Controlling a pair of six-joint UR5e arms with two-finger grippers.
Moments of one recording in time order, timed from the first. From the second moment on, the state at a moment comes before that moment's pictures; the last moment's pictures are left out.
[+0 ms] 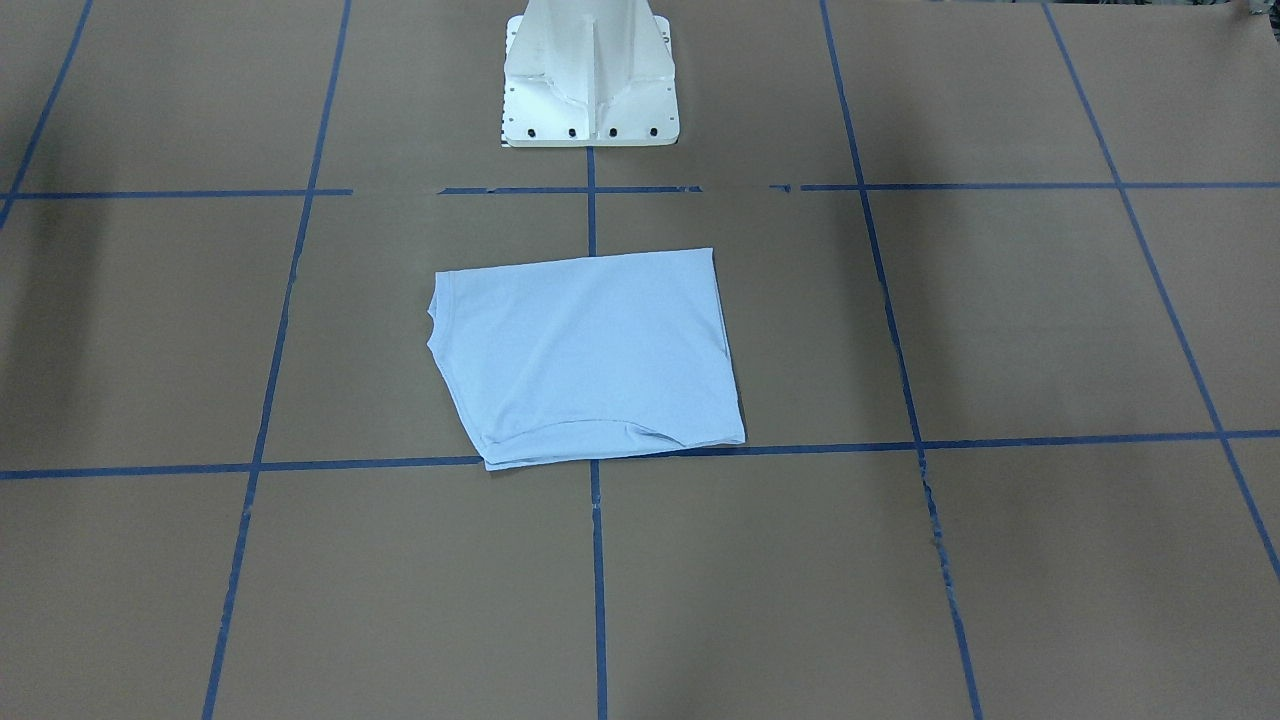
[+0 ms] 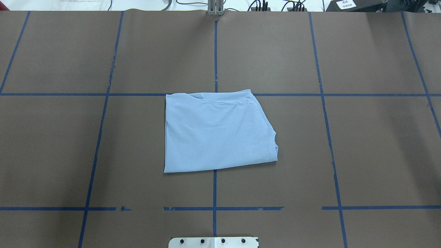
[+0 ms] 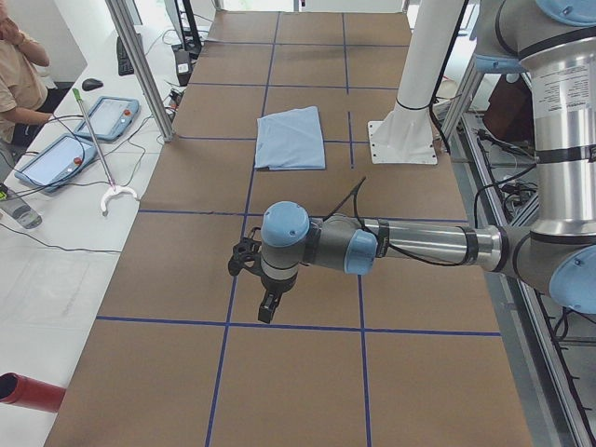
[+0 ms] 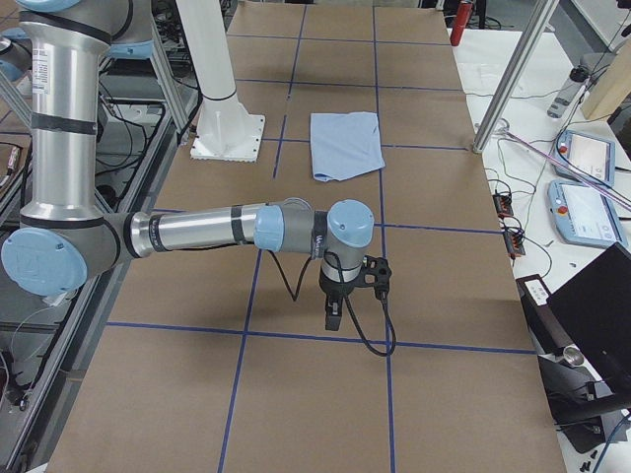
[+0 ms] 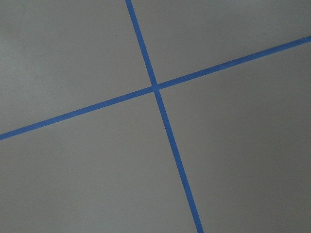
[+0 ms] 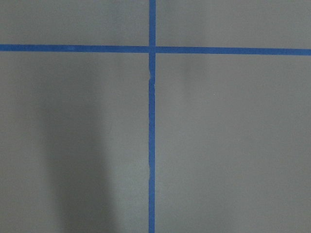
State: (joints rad) left arm -1.56 -1.39 -1.81 -1.70 -2.32 0.17; right arm 1.54 -1.68 1.83 -1.78 2.26 0.00
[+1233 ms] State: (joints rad) left arm -1.57 -1.35 -1.82 -1.69 -2.32 0.17; right arm 1.54 -1.76 1.84 -1.65 2.27 0.00
